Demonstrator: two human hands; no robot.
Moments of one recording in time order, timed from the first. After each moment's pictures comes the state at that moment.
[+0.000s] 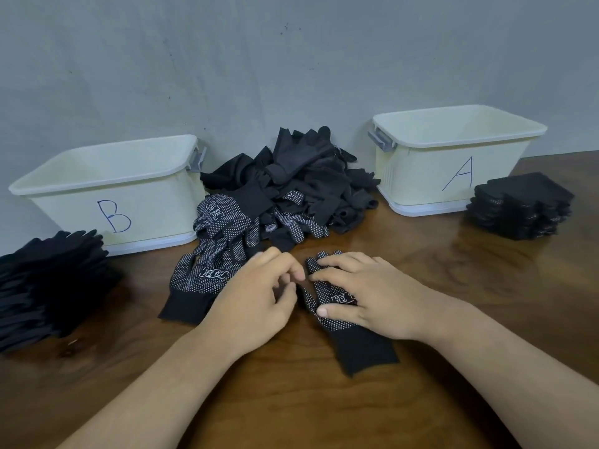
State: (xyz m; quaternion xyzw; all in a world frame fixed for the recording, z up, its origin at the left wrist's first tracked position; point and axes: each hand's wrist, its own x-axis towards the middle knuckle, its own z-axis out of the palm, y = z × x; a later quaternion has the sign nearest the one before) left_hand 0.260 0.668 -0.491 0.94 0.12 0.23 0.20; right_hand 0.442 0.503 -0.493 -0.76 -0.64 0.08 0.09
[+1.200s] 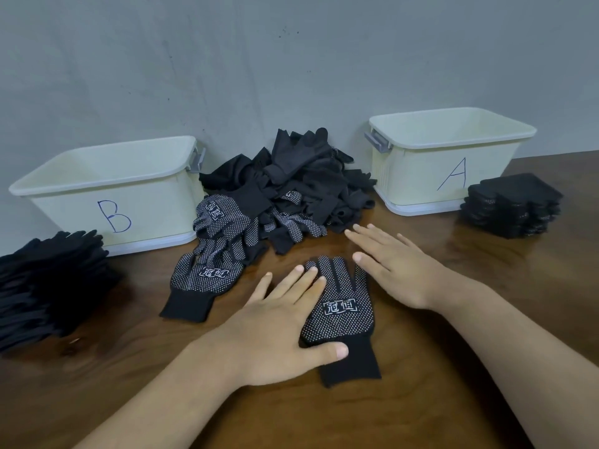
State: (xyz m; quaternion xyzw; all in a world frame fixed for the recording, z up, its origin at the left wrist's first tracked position) left_hand 0.253 0.633 -0.488 0.99 0.11 -0.07 0.07; right_hand 0.488 0.491 -0.492 -0.84 -0.53 0.09 0.13
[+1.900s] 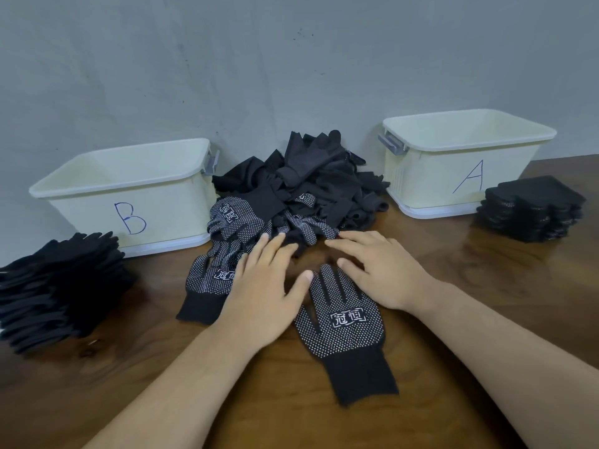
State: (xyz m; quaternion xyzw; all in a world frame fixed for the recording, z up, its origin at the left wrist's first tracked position) left_hand 0.265 0.680 -0.497 0.95 0.25 0.16 0.12; right_hand 0.469 0.538 -0.507 -0.81 -0.56 -0.01 0.18
